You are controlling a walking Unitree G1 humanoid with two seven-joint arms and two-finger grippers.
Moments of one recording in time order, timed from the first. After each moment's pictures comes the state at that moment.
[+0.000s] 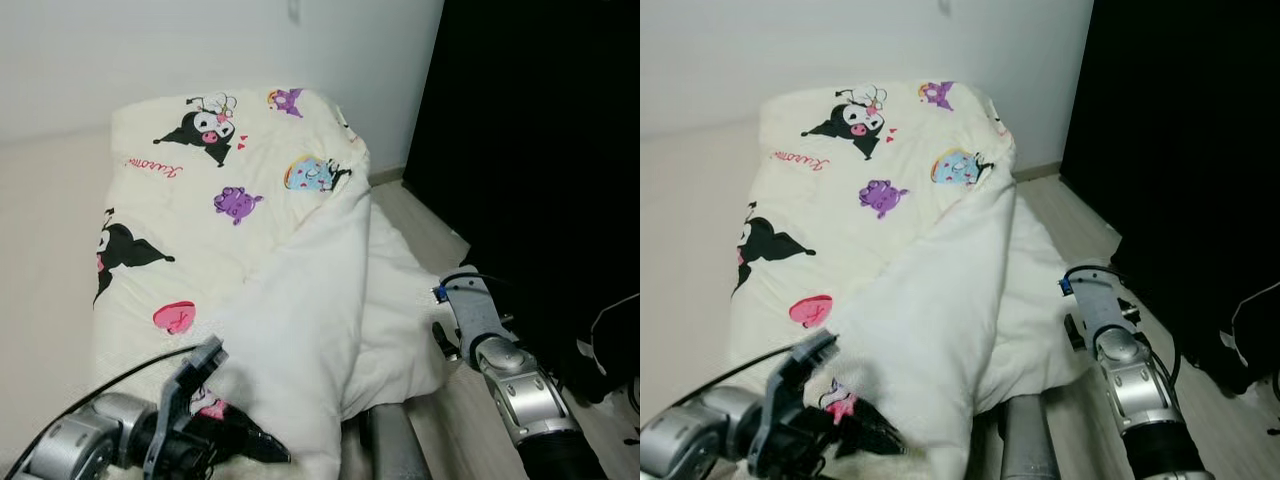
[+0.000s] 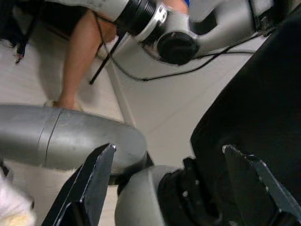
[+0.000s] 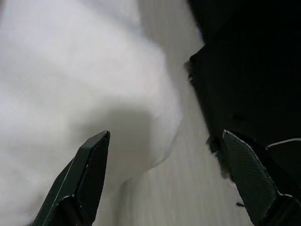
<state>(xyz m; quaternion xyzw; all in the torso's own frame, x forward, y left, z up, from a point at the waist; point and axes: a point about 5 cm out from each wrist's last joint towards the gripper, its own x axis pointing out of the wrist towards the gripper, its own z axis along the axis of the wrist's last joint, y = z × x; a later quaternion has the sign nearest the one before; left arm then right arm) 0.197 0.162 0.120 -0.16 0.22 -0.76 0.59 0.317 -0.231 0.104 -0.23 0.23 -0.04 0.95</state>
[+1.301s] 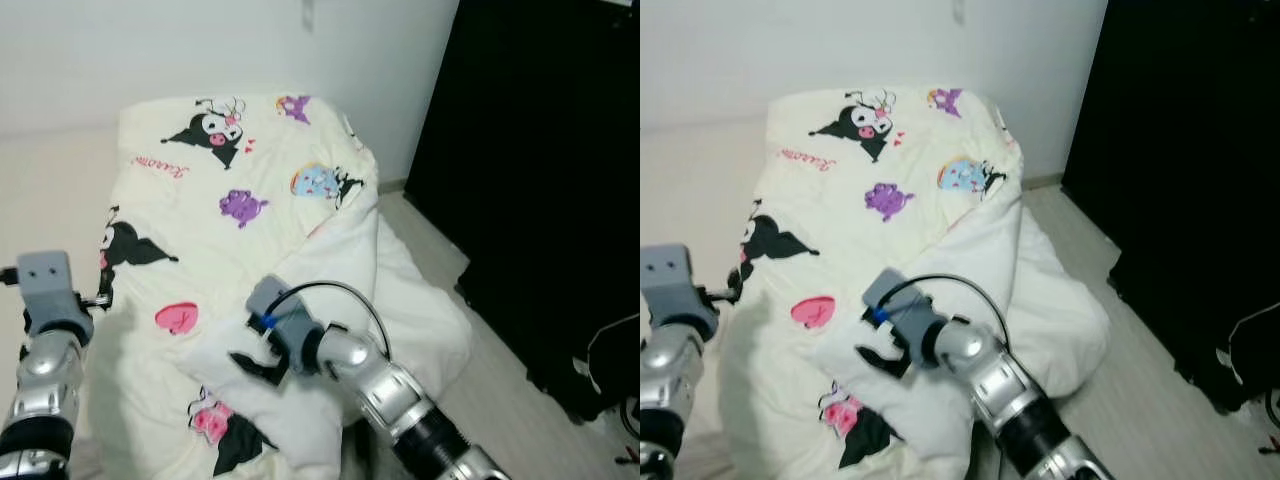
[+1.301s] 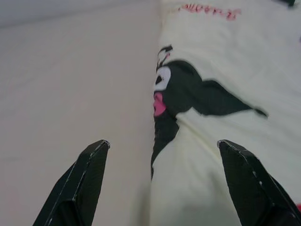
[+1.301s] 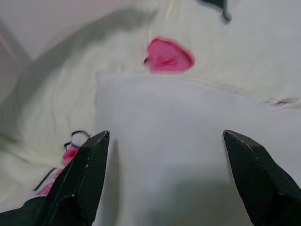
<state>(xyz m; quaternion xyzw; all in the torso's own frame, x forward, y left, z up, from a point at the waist) 0.304 0.321 0.098 0.07 0.06 0.20 0.97 0.294 0.006 0.098 -0.16 0.13 0.50 0.84</state>
